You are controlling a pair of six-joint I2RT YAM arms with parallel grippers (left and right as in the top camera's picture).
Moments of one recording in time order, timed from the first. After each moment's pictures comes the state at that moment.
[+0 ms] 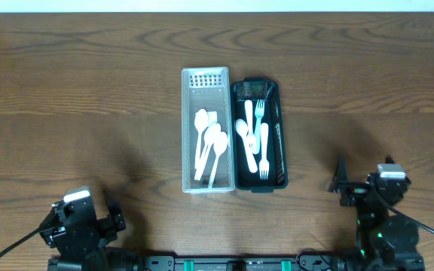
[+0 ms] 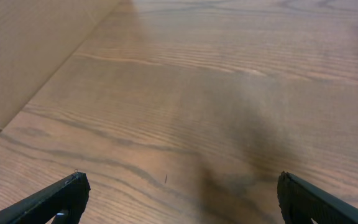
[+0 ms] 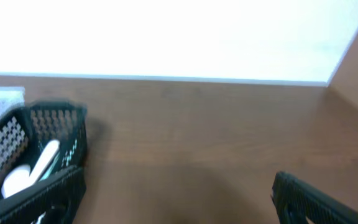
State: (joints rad) left arm -0.13 0.07 0.59 -1.08 -0.48 -0.07; right arm 0.07 0.01 0.23 -0.33 0.11 0.01
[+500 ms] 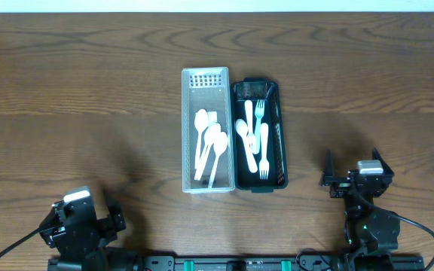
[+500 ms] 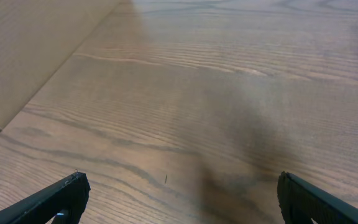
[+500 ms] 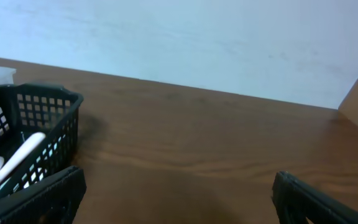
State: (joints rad) left arm -0.13 0.07 0.59 -1.08 -0.48 -0.07; right arm 0.07 0.01 0.01 -0.07 0.07 -0.10
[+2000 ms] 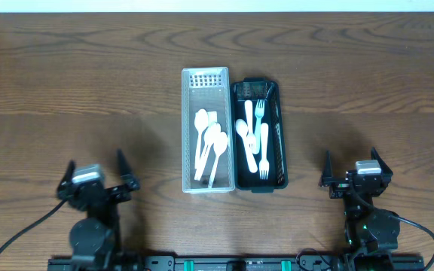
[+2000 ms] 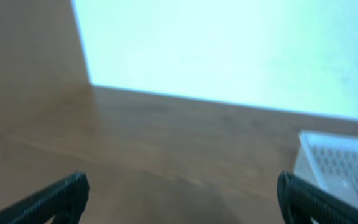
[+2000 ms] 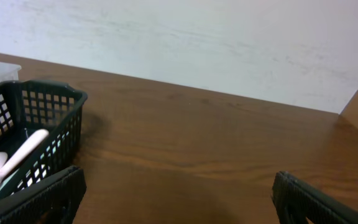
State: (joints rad) left arm -0.09 0.00 0.22 -0.29 -0.29 -0.05; right arm 0.07 0.01 0.01 -0.07 0.06 -0.11
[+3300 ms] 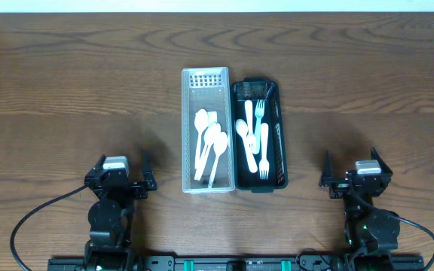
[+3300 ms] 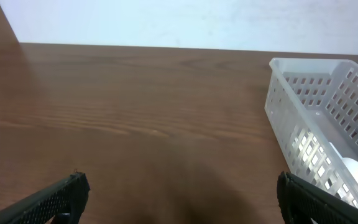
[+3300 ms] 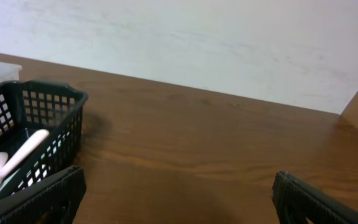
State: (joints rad) left arm -0.08 0.15 0.03 -0.11 -0.13 -0.05; right arm 0.07 0.01 0.01 -0.07 0.06 -0.11
